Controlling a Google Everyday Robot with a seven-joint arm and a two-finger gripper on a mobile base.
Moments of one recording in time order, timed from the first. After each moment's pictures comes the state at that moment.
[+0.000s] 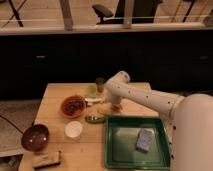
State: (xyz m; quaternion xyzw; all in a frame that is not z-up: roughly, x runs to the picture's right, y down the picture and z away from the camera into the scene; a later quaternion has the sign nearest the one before) arm 0.045 0.104 0.897 -0.18 -0.19 -0.57 0.77
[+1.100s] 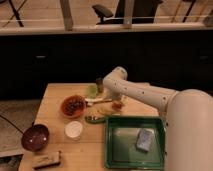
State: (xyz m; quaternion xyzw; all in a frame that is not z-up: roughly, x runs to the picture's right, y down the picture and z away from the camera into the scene) arm 0.074 0.088 0.913 -0.22 -0.14 -0.56 0.79
